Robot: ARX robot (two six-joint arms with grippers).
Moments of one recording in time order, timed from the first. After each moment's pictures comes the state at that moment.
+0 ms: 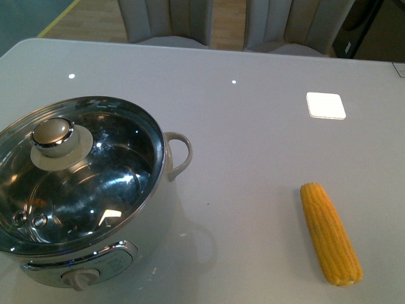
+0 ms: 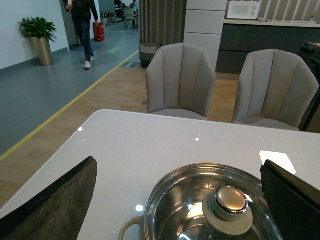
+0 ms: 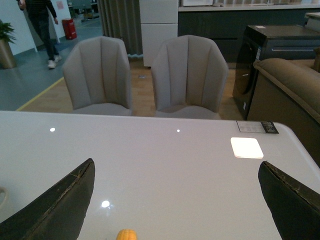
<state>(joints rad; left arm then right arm) 0.00 0.00 0.01 0.00 0.00 0.00 0.00 0.01 0.03 0.00 0.00 0.00</state>
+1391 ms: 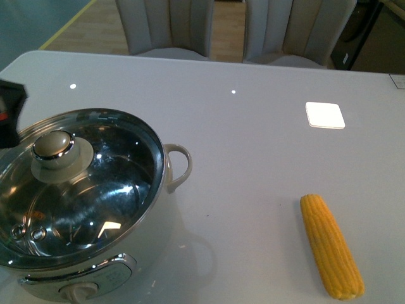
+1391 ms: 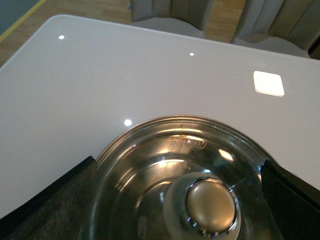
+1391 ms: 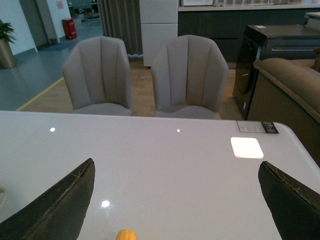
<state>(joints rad) -0.23 1.38 0.35 0.61 -0.17 -0.18 0.00 0.01 0.03 0.00 0.00 0.00</state>
